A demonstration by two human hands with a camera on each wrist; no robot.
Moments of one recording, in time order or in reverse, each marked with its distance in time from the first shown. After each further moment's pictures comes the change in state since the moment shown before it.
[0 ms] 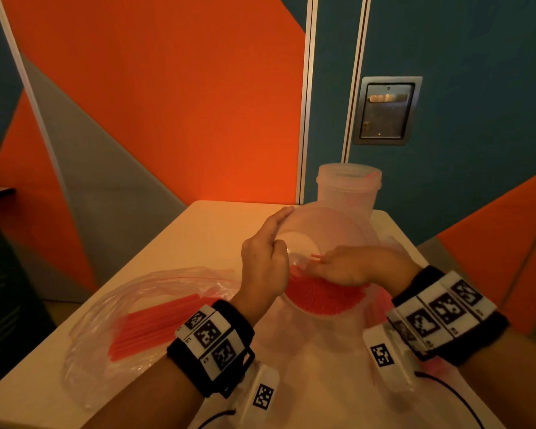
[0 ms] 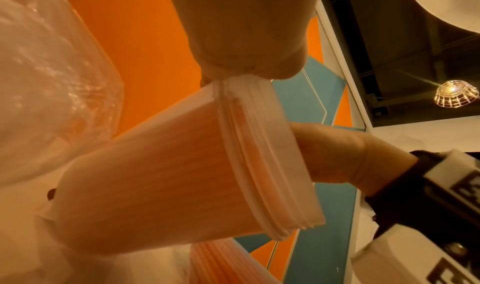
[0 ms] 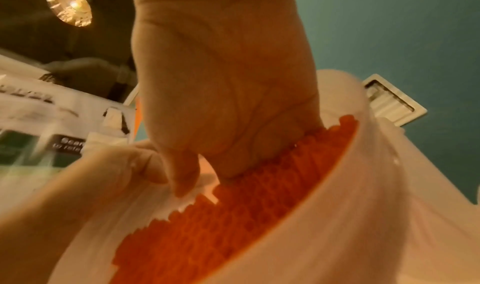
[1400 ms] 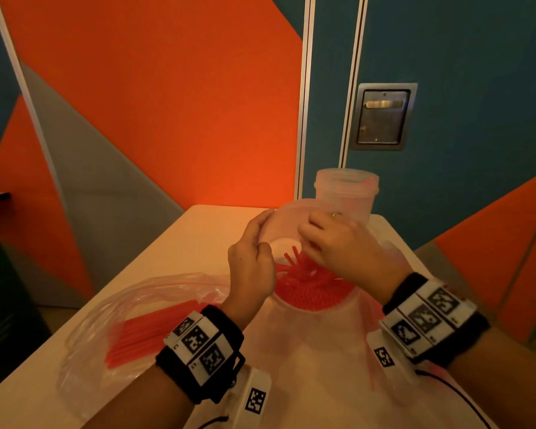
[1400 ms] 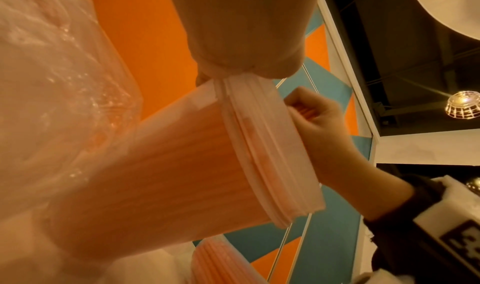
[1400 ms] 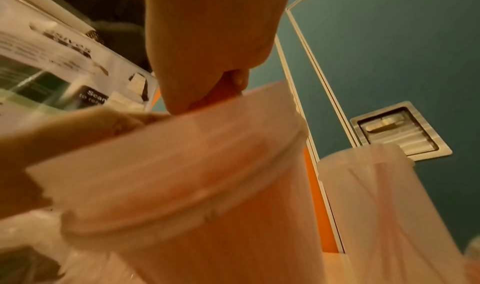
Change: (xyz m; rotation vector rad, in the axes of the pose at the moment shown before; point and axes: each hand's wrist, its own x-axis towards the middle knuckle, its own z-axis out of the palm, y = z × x) left_hand 0.005 -0.005 -0.011 0.041 0.060 -0.069; right_hand 0.019 0.010 0.004 -0.441 1.227 -0.628
